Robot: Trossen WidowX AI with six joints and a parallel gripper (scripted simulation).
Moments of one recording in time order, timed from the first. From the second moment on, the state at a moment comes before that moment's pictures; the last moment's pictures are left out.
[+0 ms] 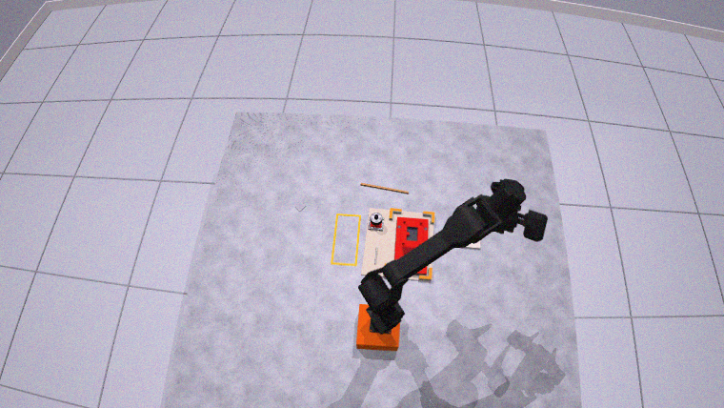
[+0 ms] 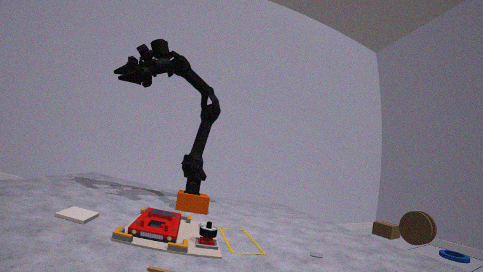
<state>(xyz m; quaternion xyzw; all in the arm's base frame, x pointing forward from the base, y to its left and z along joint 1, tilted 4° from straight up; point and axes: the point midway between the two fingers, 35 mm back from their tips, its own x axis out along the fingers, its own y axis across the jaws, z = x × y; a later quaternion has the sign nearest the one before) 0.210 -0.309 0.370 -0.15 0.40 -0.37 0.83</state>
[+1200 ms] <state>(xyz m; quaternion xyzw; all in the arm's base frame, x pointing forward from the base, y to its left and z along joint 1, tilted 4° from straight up) 0.390 -0.021 0.110 -0.02 0.65 0.00 0.76</state>
